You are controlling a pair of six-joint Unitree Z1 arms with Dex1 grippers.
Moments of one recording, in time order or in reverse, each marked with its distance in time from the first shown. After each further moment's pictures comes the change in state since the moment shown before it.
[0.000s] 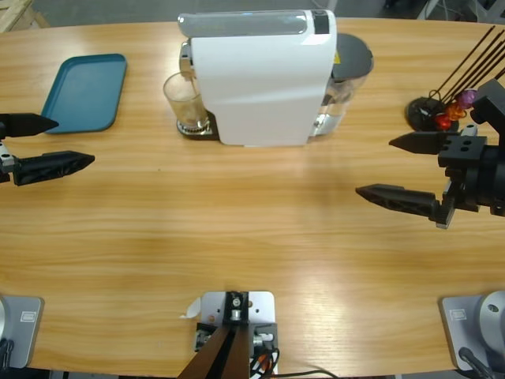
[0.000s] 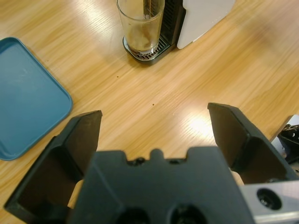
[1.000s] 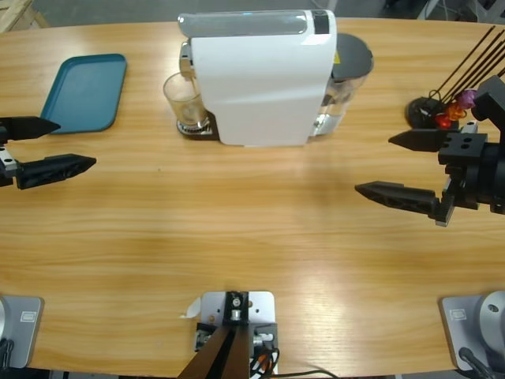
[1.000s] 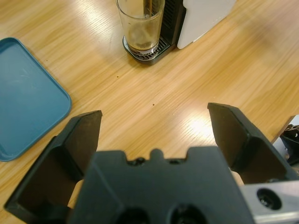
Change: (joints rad) arm 0 0.000 -0.015 0.047 -0.052 0.000 0.000; arm 1 0.000 0.001 0.000 -0.014 0.000 0.000
